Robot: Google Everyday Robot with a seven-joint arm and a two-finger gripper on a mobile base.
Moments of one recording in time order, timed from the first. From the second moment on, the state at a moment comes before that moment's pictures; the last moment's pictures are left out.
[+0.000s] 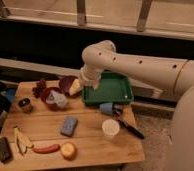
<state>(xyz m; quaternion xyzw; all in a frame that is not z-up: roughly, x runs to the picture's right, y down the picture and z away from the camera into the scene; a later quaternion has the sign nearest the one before) -0.063 0.009 0.716 -0.30 0.01 0.55 0.78</state>
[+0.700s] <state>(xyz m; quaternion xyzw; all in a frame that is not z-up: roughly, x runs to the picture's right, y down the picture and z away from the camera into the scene) -0.091 0.028 0.715 -0.32 -0.01 0.52 0.79</state>
